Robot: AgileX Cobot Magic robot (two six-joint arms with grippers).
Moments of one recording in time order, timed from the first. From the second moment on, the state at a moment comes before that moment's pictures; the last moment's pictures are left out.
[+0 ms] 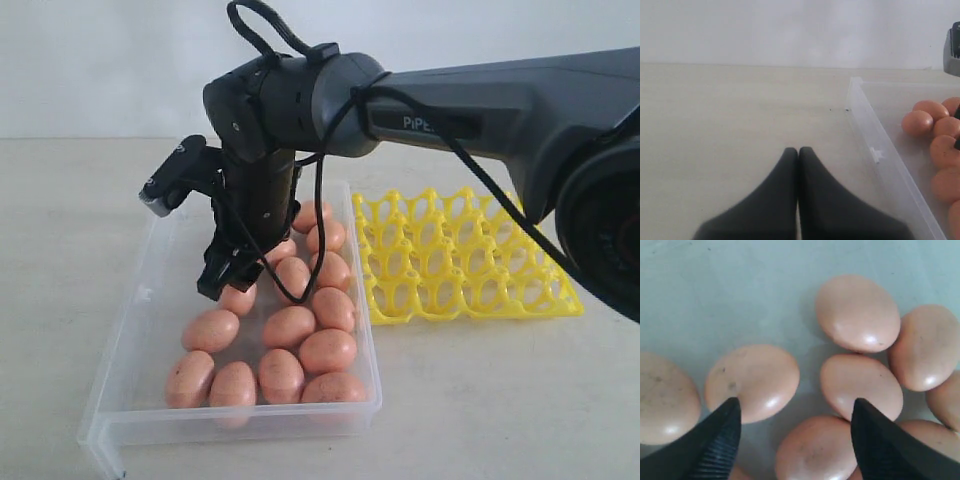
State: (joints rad) left arm 0.05 0.00 0.00 -0.08 0.31 0.05; right arm 0.80 2.25 -1.86 -0.08 0.93 -0.31
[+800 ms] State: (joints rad) left arm 0.02 0.00 0.00 -0.08 0.31 0.05; right arm 0.80 2.29 -1.86 -0.20 1.02 0.33
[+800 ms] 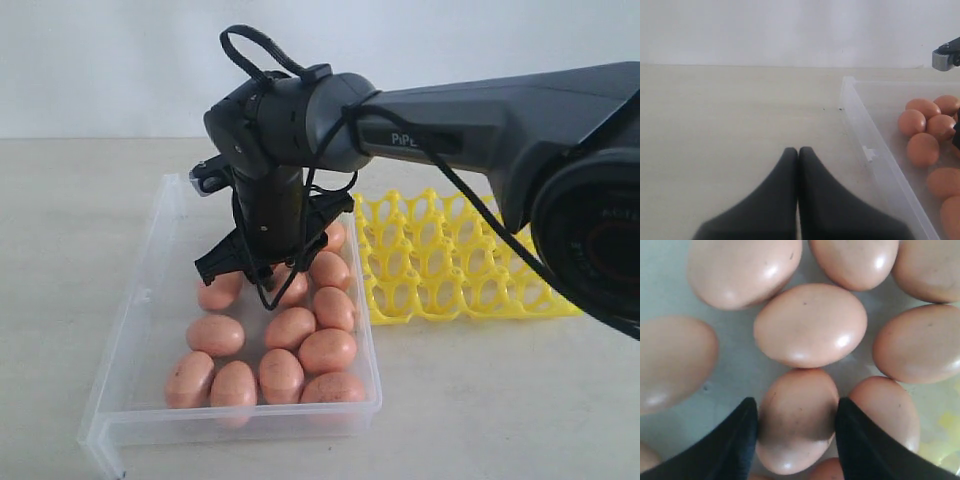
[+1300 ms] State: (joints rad) left arm 0.02 0.00 0.00 -0.08 0.31 0.05; right arm 0.80 2.34 -1.87 -0.17 1.01 0.33
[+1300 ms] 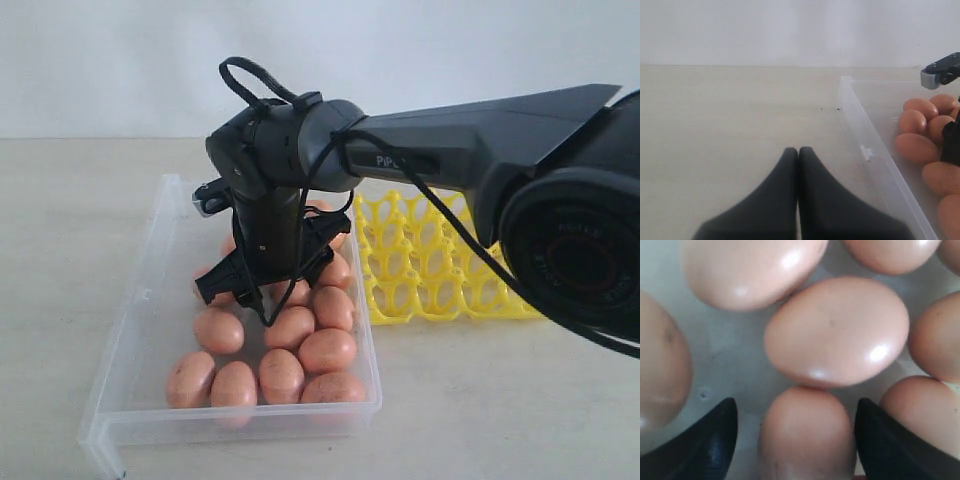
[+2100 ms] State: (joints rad) left arm 0.02 0.00 0.00 -0.08 0.31 0.05; right arm 0.80 2.15 -1.80 -0.41 0.74 0.51
